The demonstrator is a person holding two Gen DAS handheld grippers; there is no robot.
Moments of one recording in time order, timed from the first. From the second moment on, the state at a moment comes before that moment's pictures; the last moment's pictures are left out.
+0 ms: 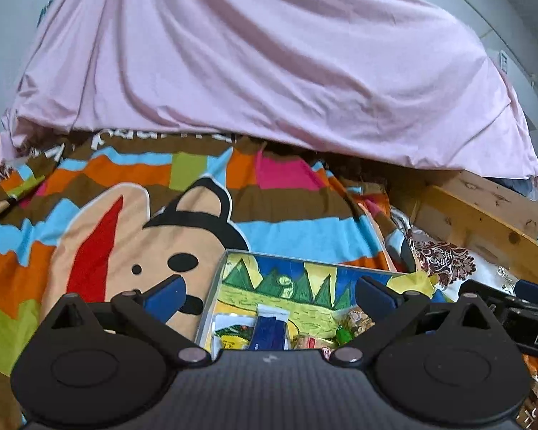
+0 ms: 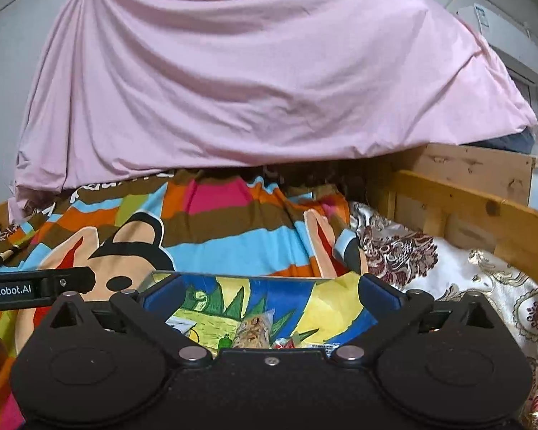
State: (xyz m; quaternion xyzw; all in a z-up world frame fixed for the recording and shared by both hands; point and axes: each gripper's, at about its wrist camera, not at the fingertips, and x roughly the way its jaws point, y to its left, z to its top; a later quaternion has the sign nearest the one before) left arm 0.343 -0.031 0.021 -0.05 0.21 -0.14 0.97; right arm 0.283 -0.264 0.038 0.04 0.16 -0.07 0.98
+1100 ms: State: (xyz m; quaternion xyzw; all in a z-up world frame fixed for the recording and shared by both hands) left arm 0.259 -0.024 0.017 -0.02 0.18 -0.10 0.98; right arm 0.181 -0.262 0.028 0.03 0.12 -0.10 0.99
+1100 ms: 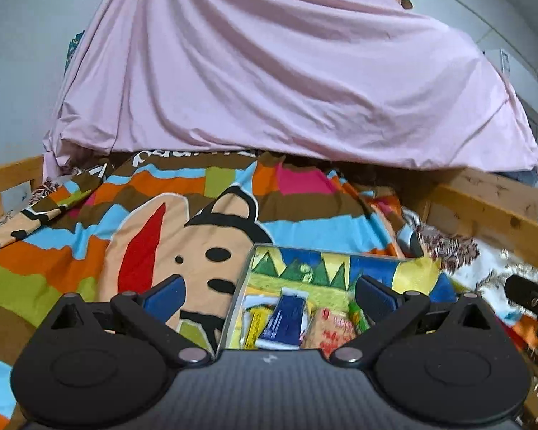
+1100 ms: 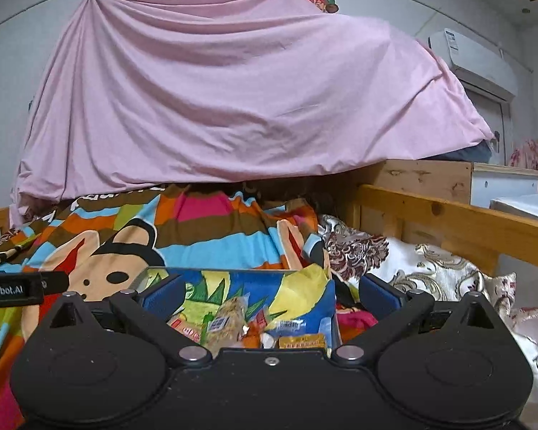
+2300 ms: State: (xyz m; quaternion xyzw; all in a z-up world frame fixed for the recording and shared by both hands) left arm 0.141 0.020 0.014 -0.07 0.20 -0.10 0.97; right arm 0.059 -0.265 0.035 0.09 0.13 -0.05 0.99
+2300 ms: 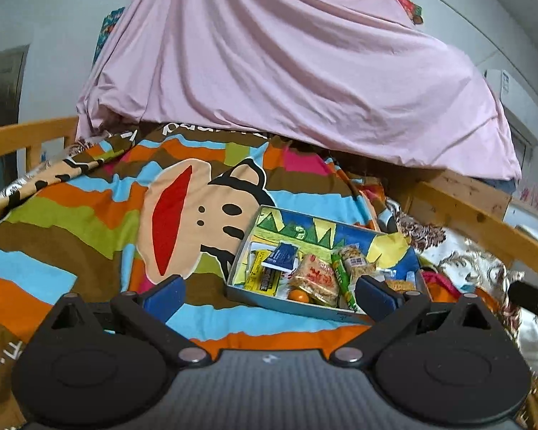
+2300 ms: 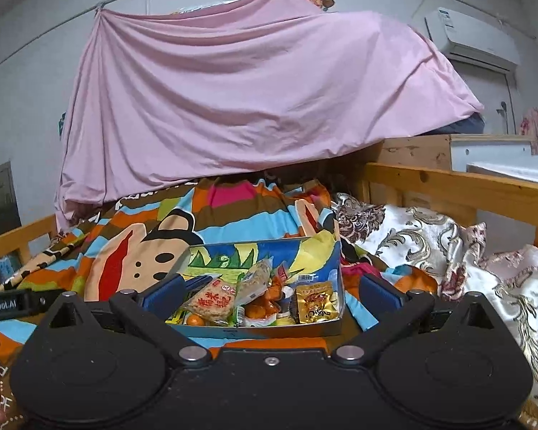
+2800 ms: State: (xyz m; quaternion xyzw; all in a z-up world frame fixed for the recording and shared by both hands) left arm 0.109 0.018 0.011 -0.06 0.20 -0.12 0.97; right arm 0.041 -0.248 0.030 0.06 0.14 -0.03 0.99
